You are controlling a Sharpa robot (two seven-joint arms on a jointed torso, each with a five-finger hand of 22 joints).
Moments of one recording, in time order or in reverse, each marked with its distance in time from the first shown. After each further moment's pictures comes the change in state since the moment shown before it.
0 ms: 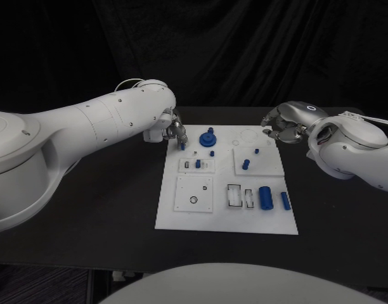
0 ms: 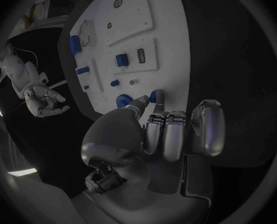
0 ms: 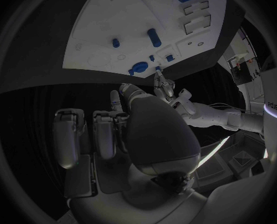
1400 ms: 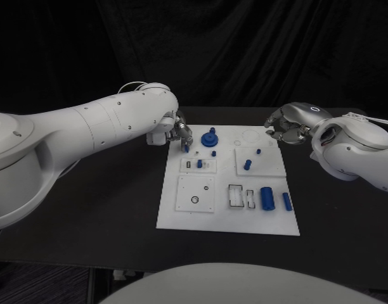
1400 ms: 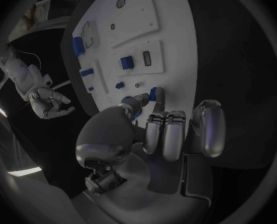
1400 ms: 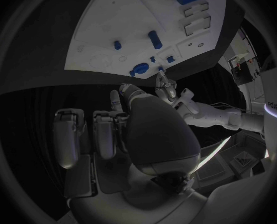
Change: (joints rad) left arm -0.002 -0.044 0.000 0.097 0.000 -0.061 0.013; left_hand -0.116 -0.082 0.304 -0.096 0.081 0.096 -0.027 -0.007 0.071 -0.001 -0.017 0.000 0.000 0.000 -0.008 0.000 0.001 0.000 0.013 -0.013 -0.007 0.000; right arm 0.000 -0.008 0.000 0.002 0.000 0.011 -0.005; right_hand 0.000 0.000 0.006 0.000 0.000 0.004 0.004 0.000 -0.001 0.000 0.000 0.000 0.000 0.000 0.000 0.000 0.000 0.000 0.000 0.000 0.000 0.000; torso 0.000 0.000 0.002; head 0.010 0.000
